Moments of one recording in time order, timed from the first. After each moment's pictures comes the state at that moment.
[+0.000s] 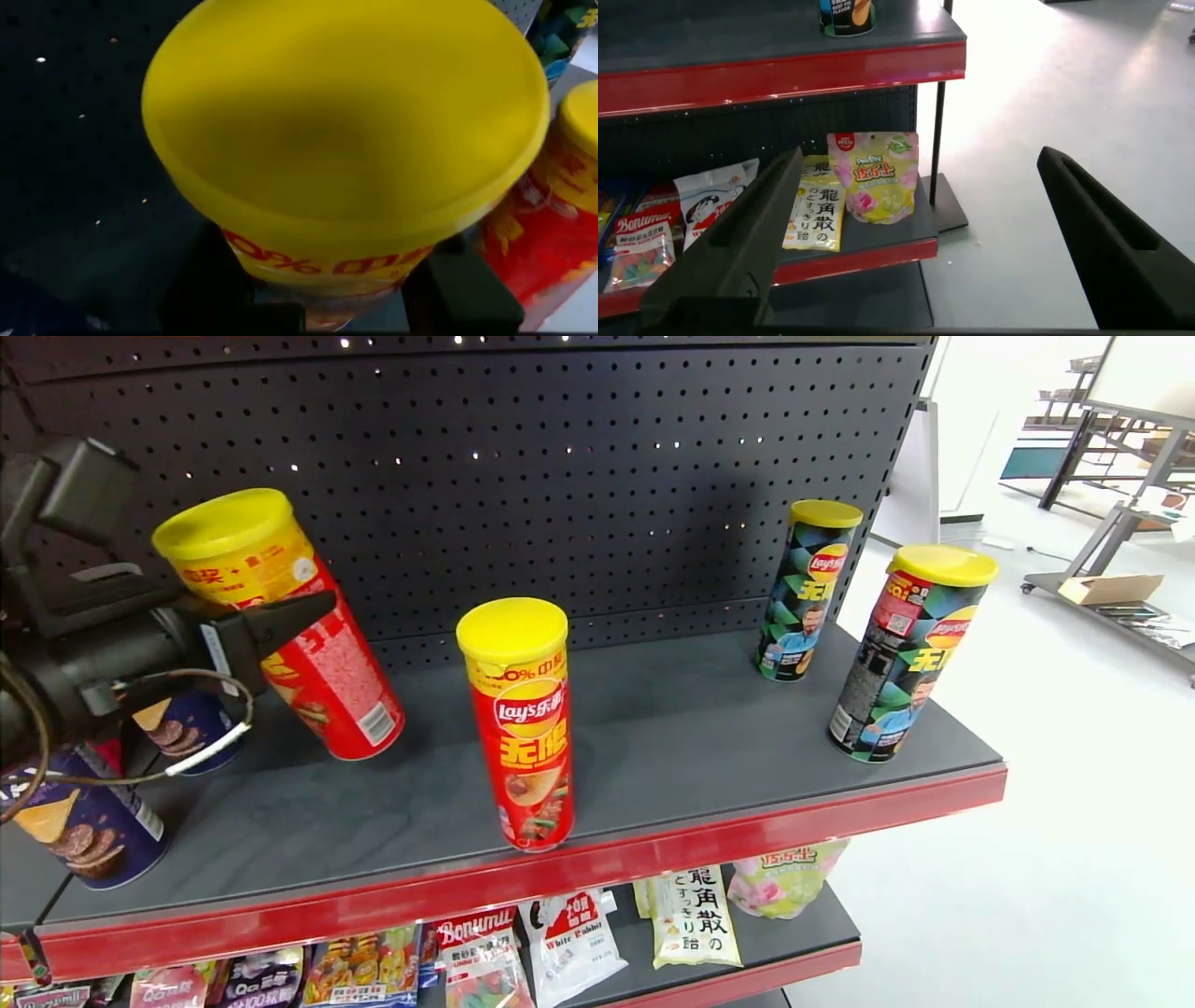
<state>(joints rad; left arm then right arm) -0.21 1.34 -0.76 -0.52 -0.16 0.08 0.00 0.00 0.00 0.00 0.00 0.00</state>
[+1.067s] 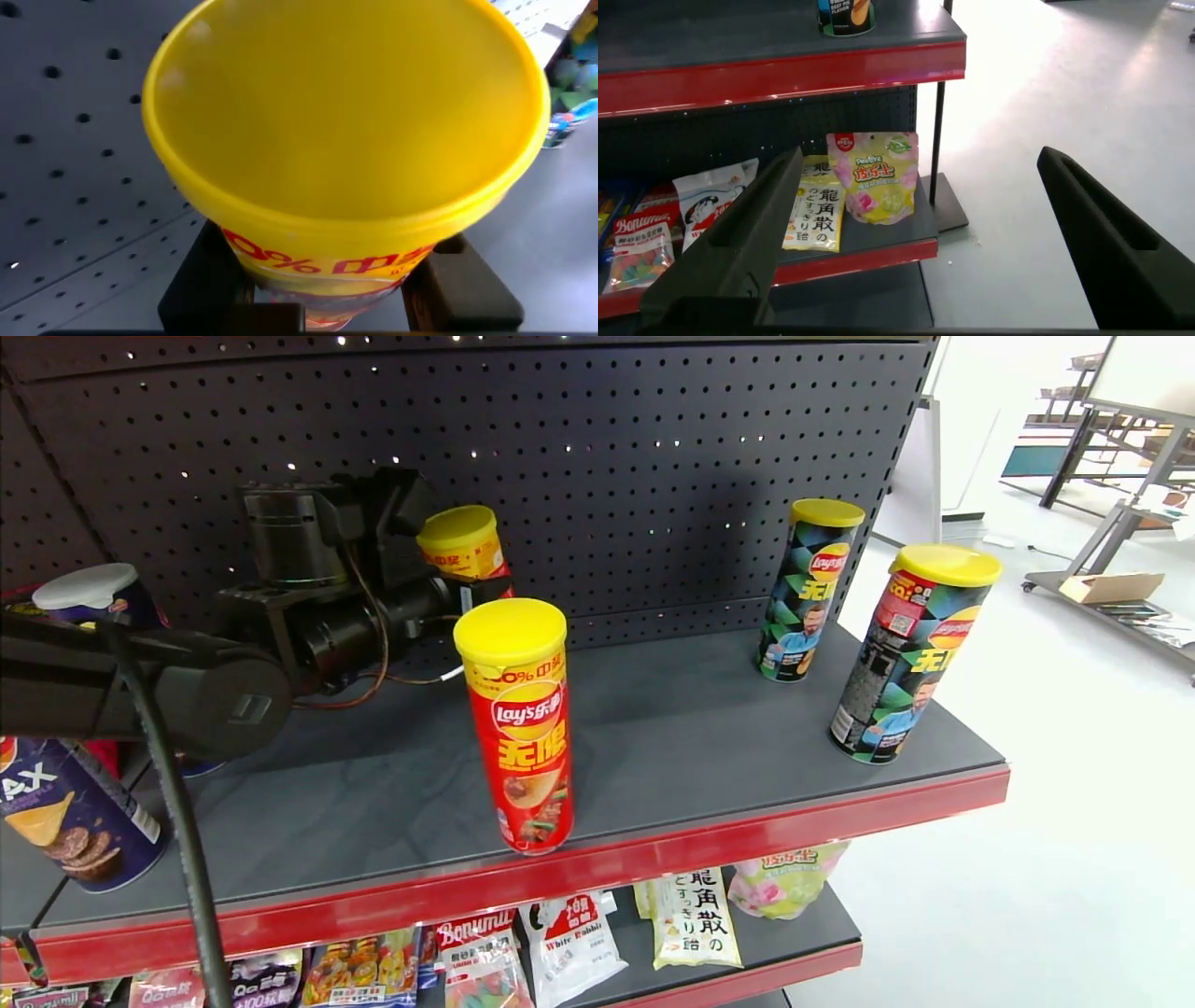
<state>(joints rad) -0.37 1.87 -1.14 -0.64 -0.06 0.02 0.00 0.00 0.00 0.00 0.00 0.00</state>
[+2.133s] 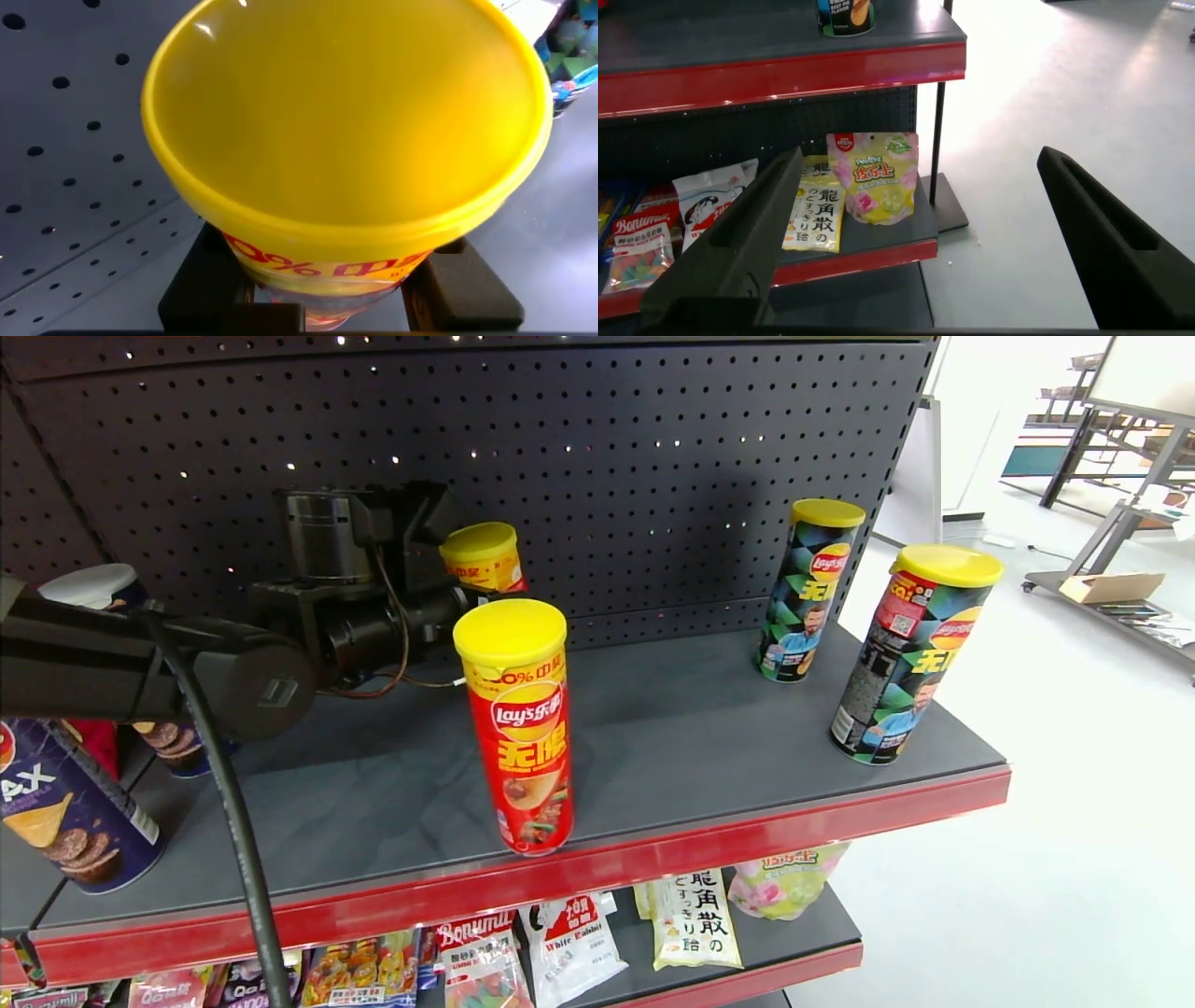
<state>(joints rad) -0.38 1.90 -1.21 -0.53 -0.12 0.03 0.00 0.00 0.00 0.00 0.00 0.00</state>
